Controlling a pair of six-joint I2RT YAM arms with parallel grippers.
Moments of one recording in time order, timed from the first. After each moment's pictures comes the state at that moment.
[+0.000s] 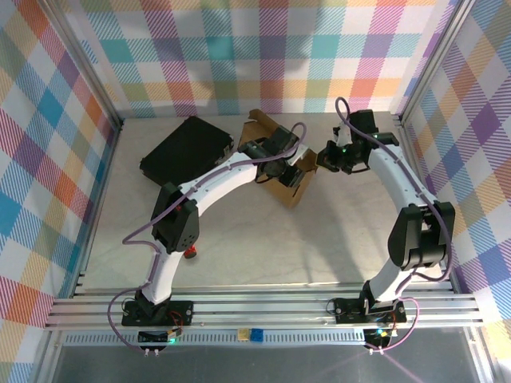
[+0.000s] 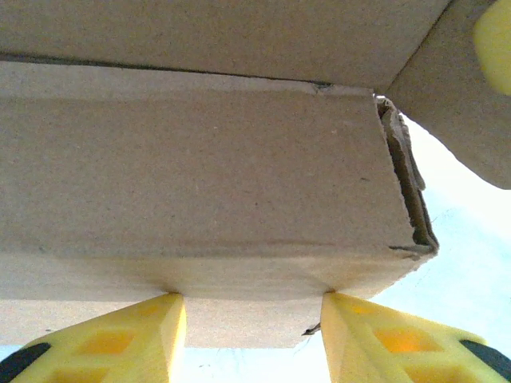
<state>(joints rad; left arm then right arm) -0.76 2.13 1.96 -0.76 0.07 -0.04 0.15 1.67 1.48 -0.86 -0.50 0.44</state>
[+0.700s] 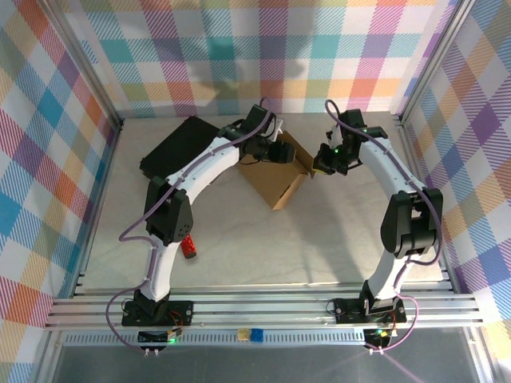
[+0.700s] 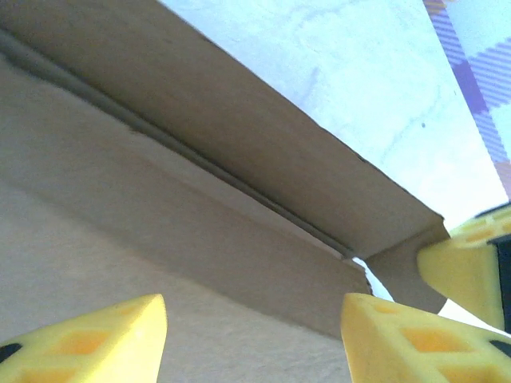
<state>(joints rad) -0.59 2.15 2.04 -0.73 0.28 -0.39 0.18 1.79 1.56 -0.95 -0.44 0.41</state>
